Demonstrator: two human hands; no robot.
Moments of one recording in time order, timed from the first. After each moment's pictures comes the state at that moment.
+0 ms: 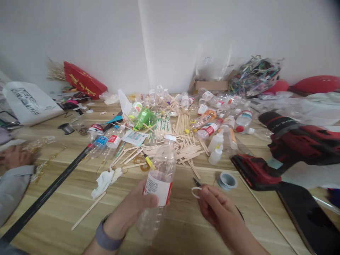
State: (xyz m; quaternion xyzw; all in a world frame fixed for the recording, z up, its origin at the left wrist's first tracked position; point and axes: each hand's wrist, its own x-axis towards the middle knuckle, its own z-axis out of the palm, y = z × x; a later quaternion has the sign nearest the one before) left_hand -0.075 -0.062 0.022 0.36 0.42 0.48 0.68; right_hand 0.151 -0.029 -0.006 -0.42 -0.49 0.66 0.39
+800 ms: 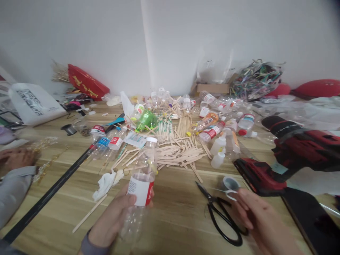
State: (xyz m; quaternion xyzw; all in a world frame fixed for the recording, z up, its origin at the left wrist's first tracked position) left_hand -0.108 -0.081 0.027 0.30 0.47 0.53 0.64; right_hand 0.200 -0.017 0.008 -0.51 -0.40 0.59 0.47
